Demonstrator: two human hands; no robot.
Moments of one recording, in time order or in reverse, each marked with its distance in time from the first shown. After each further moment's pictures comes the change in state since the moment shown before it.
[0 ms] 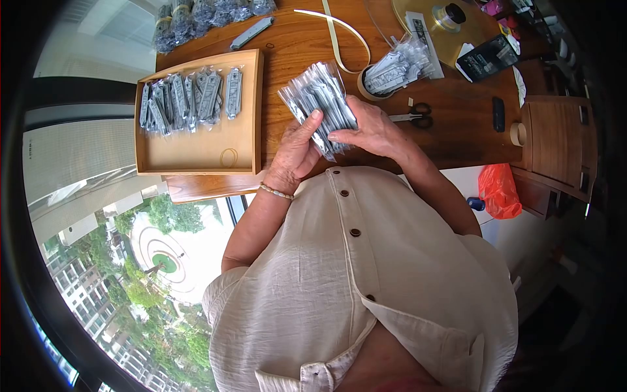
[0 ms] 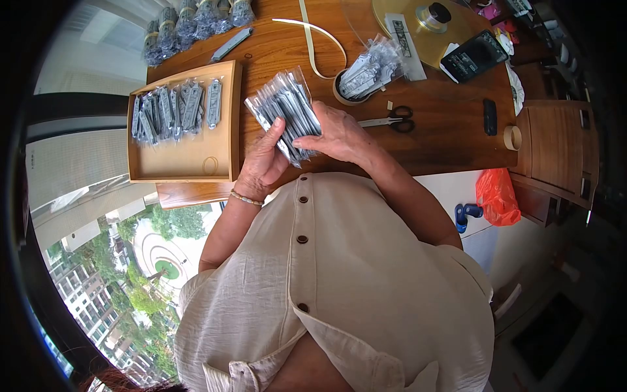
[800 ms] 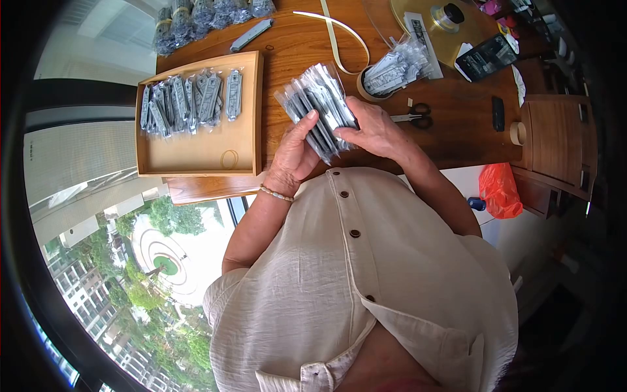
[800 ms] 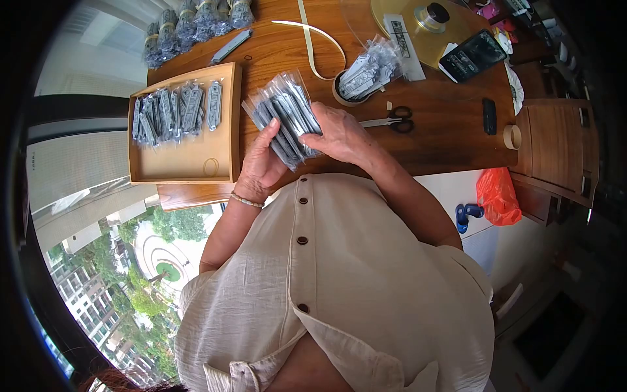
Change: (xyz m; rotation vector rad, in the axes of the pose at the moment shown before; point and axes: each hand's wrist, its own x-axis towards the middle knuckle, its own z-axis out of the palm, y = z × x) left_hand -0.004 0.002 0.002 -0.042 -0.001 -0.016; right_hand -0.004 -0.005 -0.002 0.002 0.076 -0.094
